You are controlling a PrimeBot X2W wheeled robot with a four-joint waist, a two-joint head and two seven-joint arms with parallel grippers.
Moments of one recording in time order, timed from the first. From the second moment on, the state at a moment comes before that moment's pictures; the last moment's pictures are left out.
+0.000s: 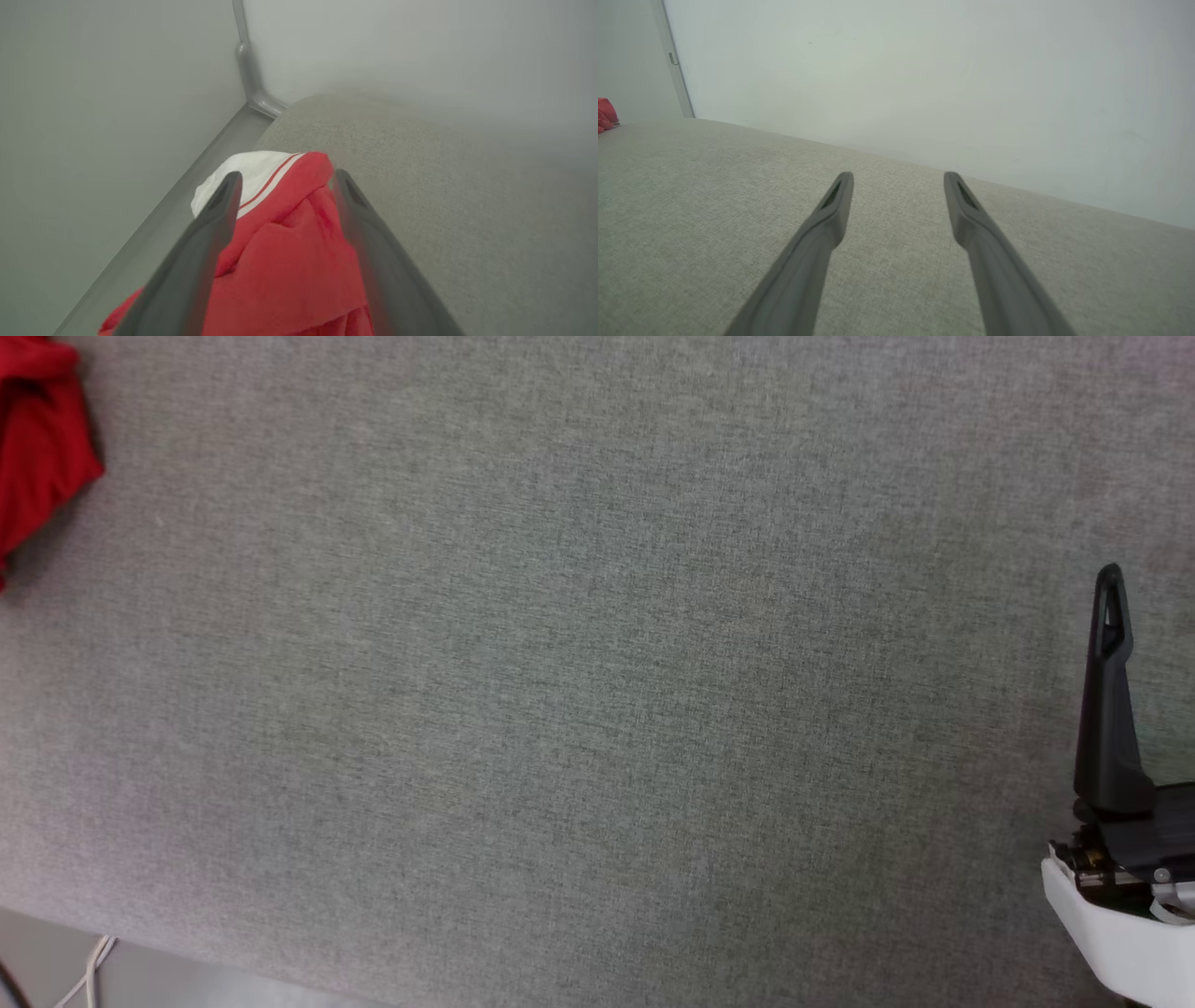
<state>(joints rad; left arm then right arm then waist) -1.04 0.71 0.07 0.70 -0.78 -0.13 0.32 -0.07 -0.05 -0.06 -0.51 -0.20 0.13 -0.26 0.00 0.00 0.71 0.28</state>
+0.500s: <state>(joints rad) -0.96 0.77 -0.07 0.74 -1.07 -0.13 0.72 -0.08 -0.06 -0.03 -0.60 -0.23 0.13 -0.26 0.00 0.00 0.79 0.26</state>
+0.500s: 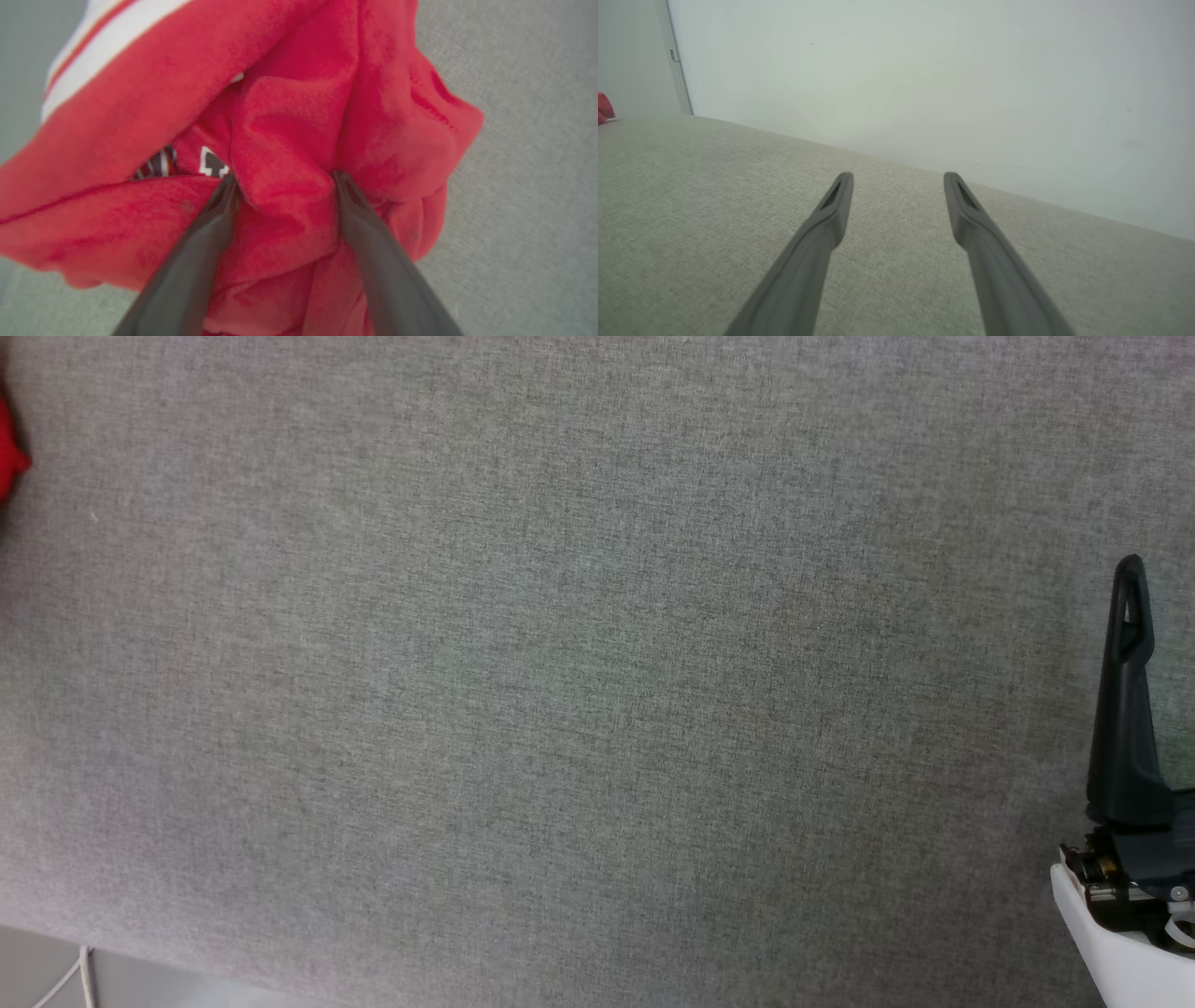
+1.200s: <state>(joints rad) -0.95 0.84 -0.19 0.68 -1.13 -0.13 0.67 -0.12 -0.06 0.00 -0.55 -0.21 0.13 -0.26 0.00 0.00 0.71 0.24</state>
